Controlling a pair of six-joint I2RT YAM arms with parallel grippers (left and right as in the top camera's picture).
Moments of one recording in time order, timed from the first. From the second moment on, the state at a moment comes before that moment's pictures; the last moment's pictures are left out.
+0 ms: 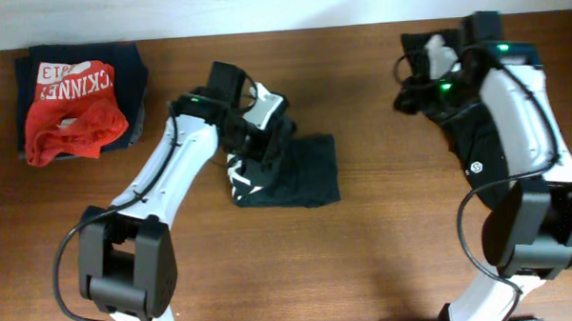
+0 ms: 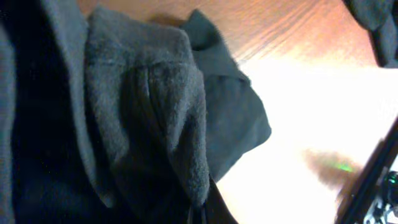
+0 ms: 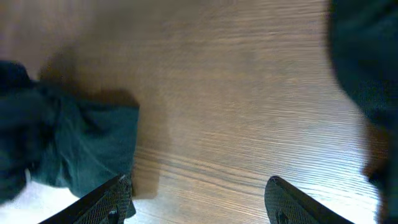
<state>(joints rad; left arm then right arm) -0.34 1.91 1.53 -0.87 0.53 0.16 -0.15 1.94 1.75 -1.10 -0.41 -0.05</state>
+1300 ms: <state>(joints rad) 0.00 1.91 1.84 -0.90 0.50 -0.07 0.24 1.94 1.74 -1.16 -0.47 0.10</state>
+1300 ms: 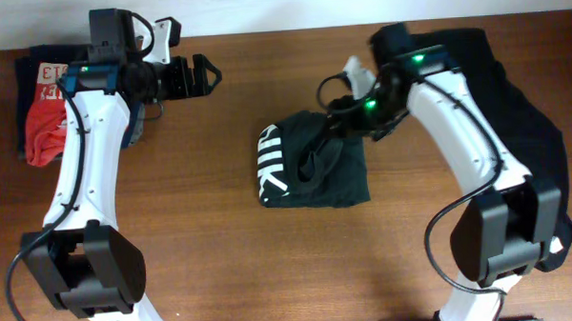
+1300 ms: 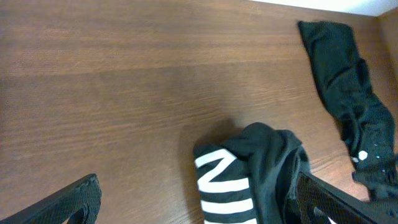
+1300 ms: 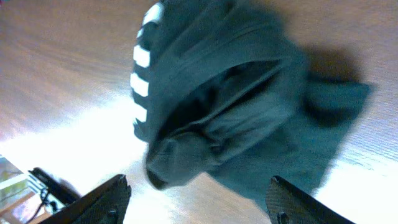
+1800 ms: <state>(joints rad) 0.00 1.91 1.84 -0.92 0.43 -0.07 0.36 1.94 1.53 -0.96 -0.40 0.22</state>
